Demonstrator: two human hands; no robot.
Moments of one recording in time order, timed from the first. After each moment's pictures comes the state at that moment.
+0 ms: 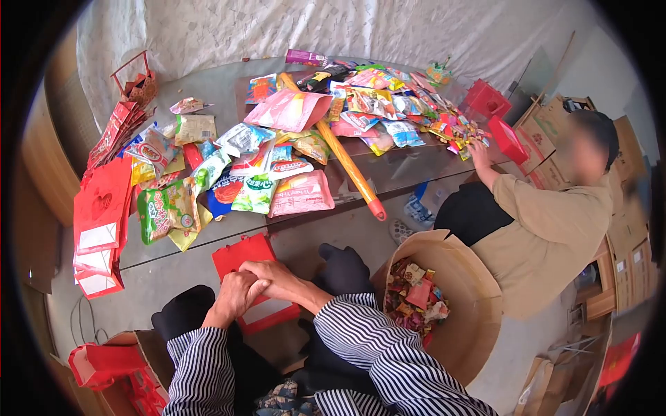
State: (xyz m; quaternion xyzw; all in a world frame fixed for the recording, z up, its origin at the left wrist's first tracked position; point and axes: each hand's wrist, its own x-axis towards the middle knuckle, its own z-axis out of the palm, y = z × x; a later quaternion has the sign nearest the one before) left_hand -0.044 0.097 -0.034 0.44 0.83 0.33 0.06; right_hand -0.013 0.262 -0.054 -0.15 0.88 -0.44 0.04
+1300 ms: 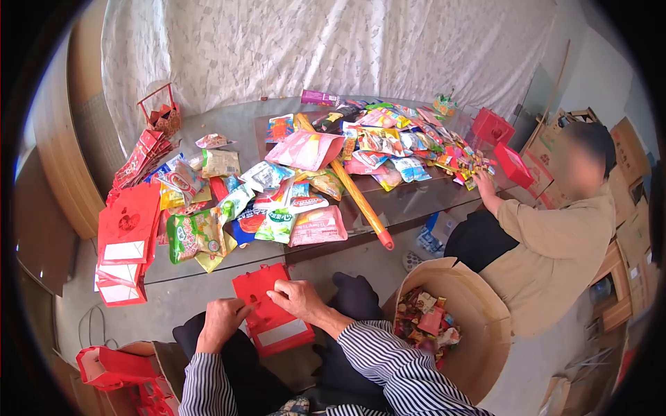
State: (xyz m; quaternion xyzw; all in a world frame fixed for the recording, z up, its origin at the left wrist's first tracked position) left_hand -0.036 0.038 0.009 0.35 0.90 0.25 -0.01; right_hand 0.010 0.270 -0.020 -0.10 0.87 -0.45 -0.14
